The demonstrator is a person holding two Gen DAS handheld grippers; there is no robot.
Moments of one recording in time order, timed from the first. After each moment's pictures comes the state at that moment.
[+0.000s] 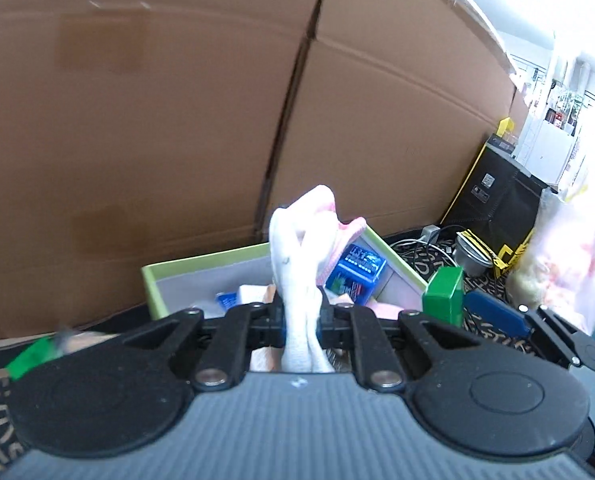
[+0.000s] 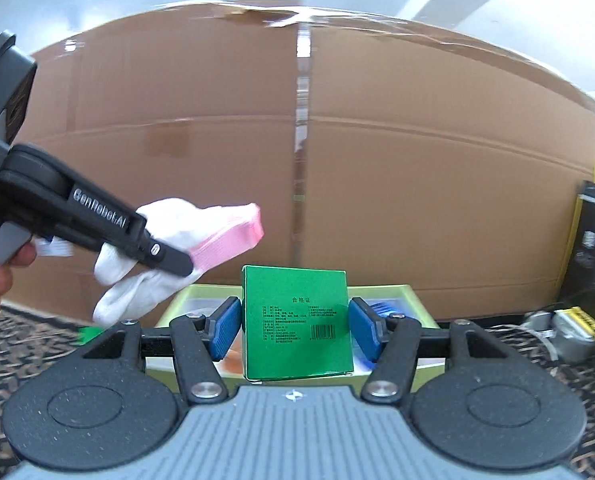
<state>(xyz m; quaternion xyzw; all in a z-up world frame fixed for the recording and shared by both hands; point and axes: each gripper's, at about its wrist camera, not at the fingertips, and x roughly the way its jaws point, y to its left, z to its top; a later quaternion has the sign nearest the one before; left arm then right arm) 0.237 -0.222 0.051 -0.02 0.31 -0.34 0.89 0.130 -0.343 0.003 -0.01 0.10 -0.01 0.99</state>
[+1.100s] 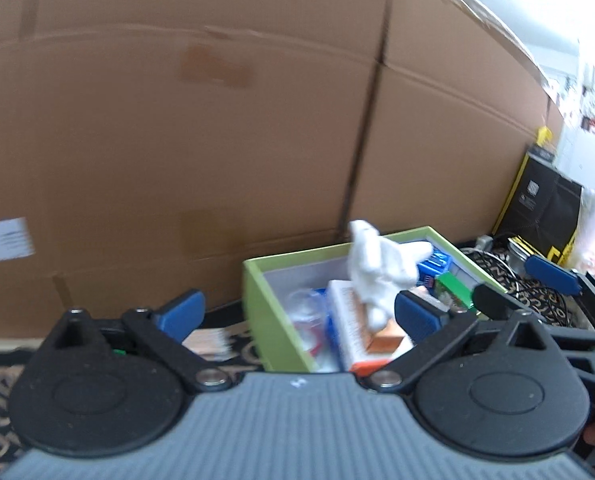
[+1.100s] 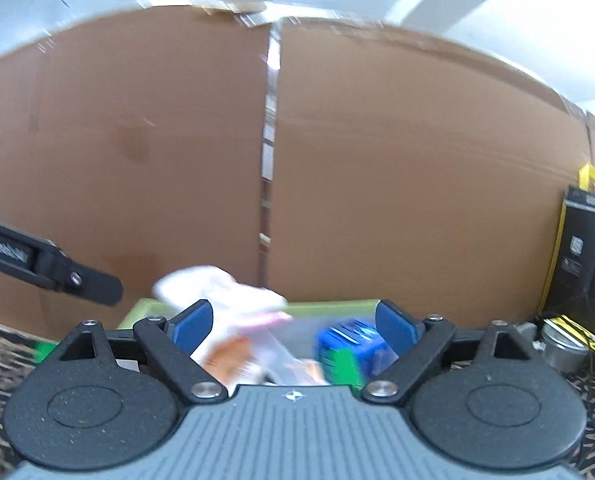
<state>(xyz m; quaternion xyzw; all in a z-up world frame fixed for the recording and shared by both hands) 0.201 -0.138 0.032 -0.01 0.25 -0.26 0.93 0.159 -0.346 -0.016 -0.01 0.06 -0.03 1.00</state>
